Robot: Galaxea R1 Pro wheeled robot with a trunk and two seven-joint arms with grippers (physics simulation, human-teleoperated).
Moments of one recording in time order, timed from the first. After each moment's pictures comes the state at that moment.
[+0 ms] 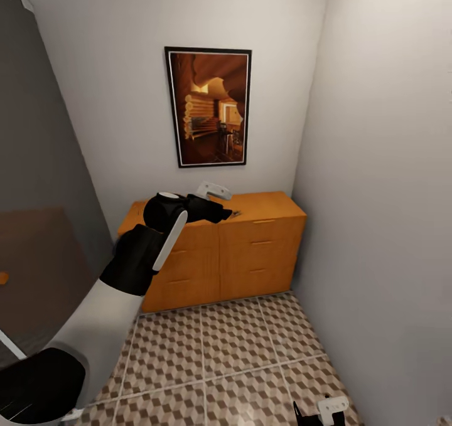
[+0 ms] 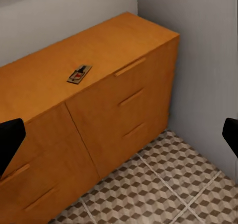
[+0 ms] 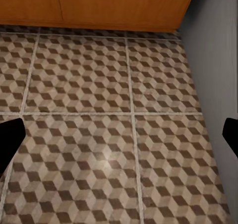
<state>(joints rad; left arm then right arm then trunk) -1.02 -0.10 -0.38 -1.33 0.10 1.01 -0.12 -0.40 -0.05 0.26 -0.02 -0.11 -0.66 -0.02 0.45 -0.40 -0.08</state>
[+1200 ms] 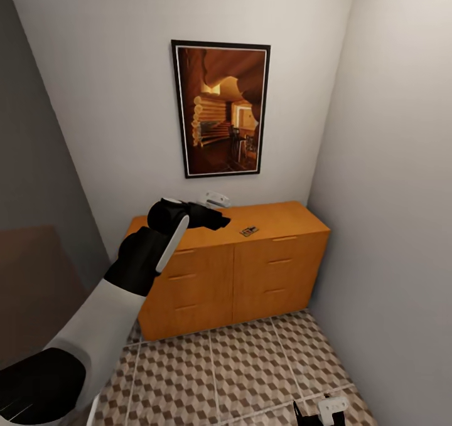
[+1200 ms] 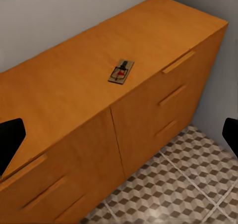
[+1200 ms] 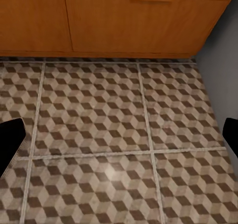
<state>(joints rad) -1.02 -0.10 -0.38 -1.25 0.10 1.01 -0.13 -0.40 -0.05 0.26 -0.02 -0.11 -0.66 -0.02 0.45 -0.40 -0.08</state>
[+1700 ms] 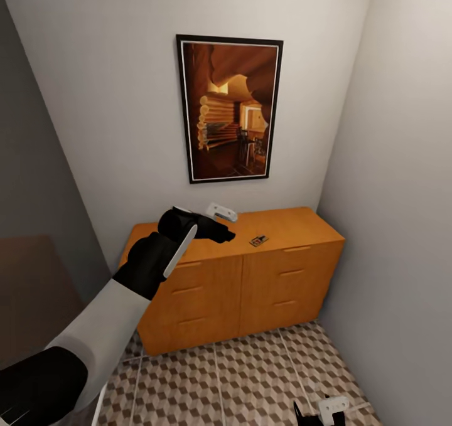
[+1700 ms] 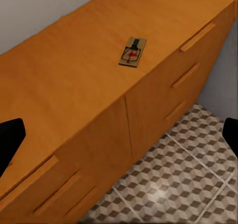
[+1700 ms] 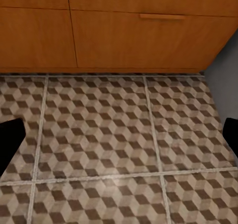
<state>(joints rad) -1.02 -0.10 -0.45 -1.15 0.10 1.01 -0.17 -0.40 -0.05 0.26 -0.02 -0.11 -0.66 -0.02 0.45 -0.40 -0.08</state>
